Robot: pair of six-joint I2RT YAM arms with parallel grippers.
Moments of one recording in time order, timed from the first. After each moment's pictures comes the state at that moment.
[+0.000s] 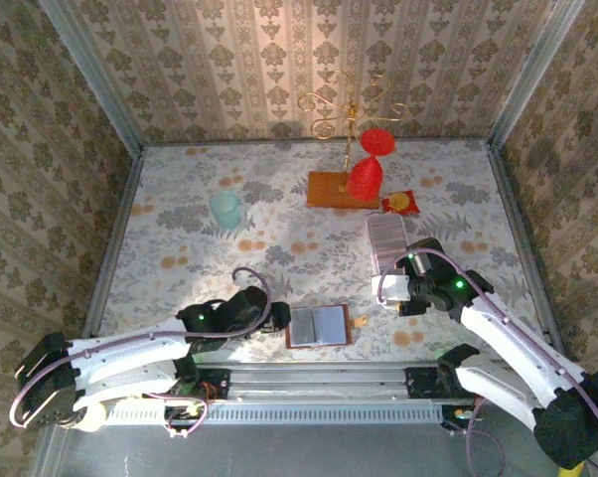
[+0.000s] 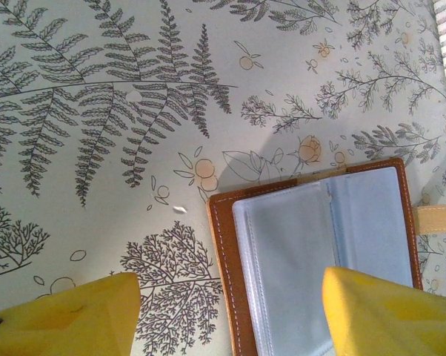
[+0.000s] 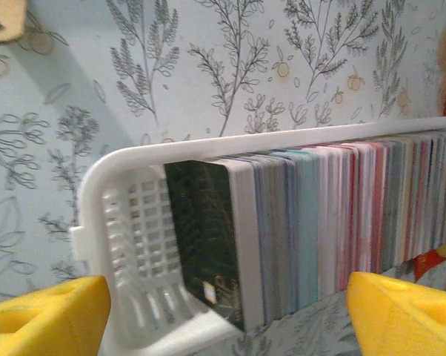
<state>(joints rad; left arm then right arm) -1.12 0.92 0.40 -0.34 -0.16 -1.00 0.41 0.92 0.61 -0.70 0.01 -1.23</state>
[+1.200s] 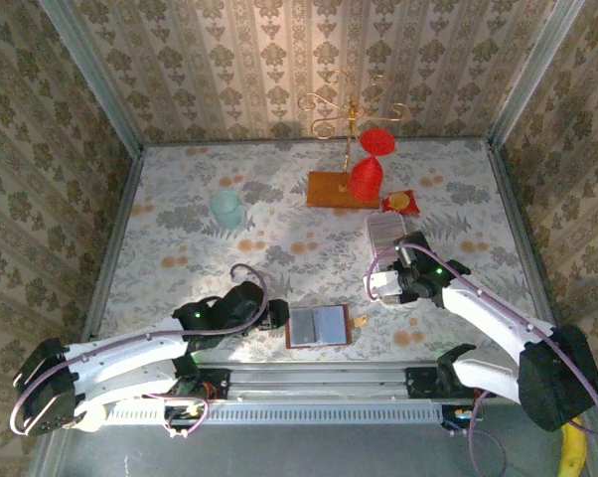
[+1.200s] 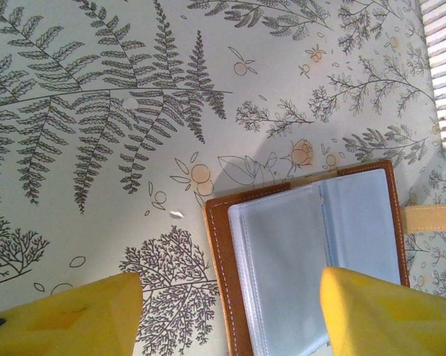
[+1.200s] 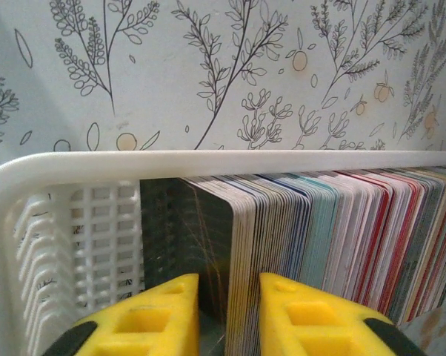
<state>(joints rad) -1.06 0.90 0.40 -0.34 -0.10 -0.97 0.40 1.12 0.59 -0.52 0.06 -1.38</state>
